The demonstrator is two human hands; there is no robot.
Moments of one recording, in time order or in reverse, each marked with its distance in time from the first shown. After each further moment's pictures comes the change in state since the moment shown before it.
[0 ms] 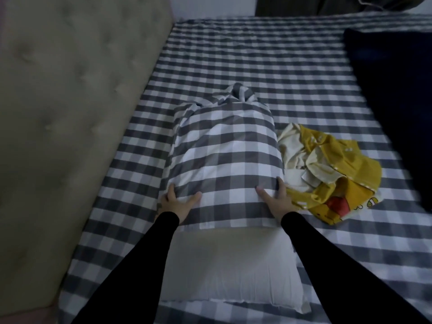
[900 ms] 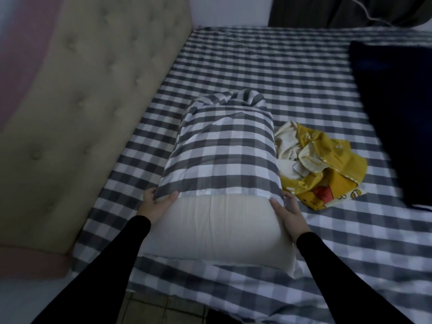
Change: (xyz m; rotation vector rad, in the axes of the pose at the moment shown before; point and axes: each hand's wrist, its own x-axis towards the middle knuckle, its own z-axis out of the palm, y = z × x) left_hand -0.121 -0.057 -0.034 -0.352 0.052 -0.010; right_hand -0.106 0.053 -0.062 0.309 -0.195 -0.058
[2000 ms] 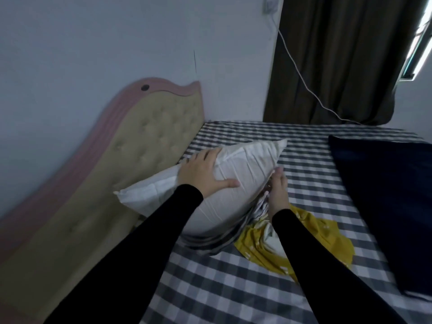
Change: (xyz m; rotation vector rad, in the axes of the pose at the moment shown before) left_hand -0.095 0.297 -0.016 0.737 0.427 1.007; right_hand 0.001 -0.260 0.019 0.362 0.110 -0.413
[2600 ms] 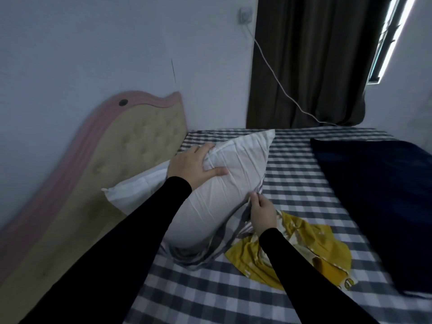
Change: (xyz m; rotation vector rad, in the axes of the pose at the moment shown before) left_hand 0.076 -0.029 -0.004 -0.088 0.092 0.157; right_hand 0.008 0.019 0.031 -0.416 0.117 -0.182
